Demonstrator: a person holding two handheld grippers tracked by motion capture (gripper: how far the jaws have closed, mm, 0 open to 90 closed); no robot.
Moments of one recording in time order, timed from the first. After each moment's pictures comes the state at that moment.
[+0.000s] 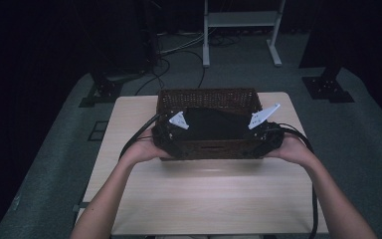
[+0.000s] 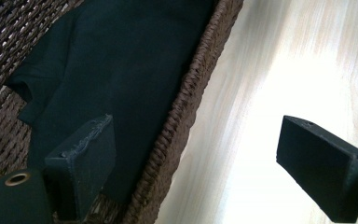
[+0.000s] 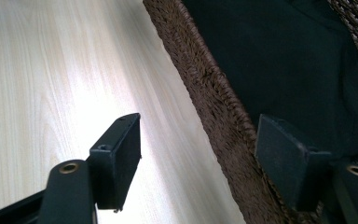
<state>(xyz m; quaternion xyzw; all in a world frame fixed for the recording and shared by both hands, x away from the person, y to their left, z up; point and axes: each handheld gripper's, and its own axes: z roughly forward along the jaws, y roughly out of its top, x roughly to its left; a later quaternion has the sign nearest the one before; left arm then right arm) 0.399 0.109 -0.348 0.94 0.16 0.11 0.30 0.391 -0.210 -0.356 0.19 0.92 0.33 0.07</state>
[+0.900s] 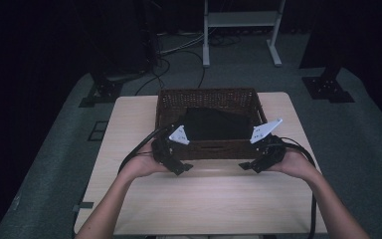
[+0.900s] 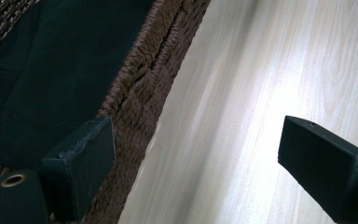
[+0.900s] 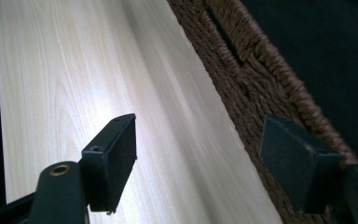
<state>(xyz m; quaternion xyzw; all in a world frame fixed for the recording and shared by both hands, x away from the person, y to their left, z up) 0.362 0.108 -0.362 0.94 0.14 0.11 0.30 0.361 -0.212 -0.376 0.19 0.92 0.34 0.07</state>
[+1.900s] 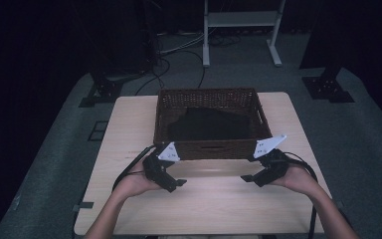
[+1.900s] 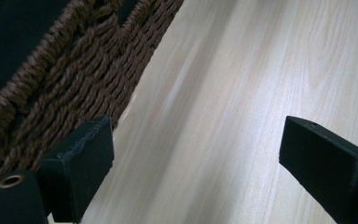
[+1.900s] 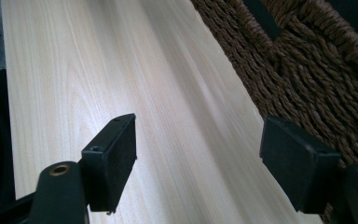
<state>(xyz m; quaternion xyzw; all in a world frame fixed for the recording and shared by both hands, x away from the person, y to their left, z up) 0.327 0.133 -0.394 0.93 0.16 0.11 0.32 0.332 -0.218 -0.399 0.19 0.91 0.35 0.08</state>
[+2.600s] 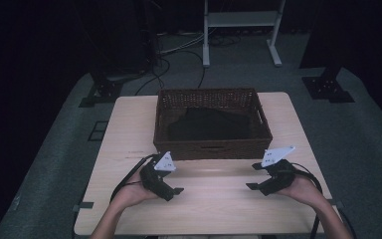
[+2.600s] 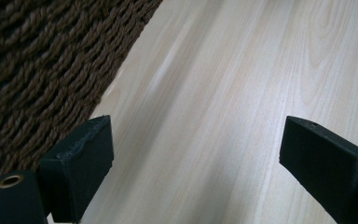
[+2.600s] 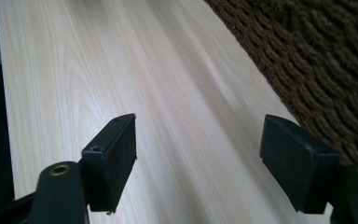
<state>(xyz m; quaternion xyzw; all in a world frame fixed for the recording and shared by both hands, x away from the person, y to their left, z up) 0.315 0.145 -0.422 0.92 0.18 0.11 0.33 0.315 -0.238 -0.426 0.22 0.90 0.36 0.08</state>
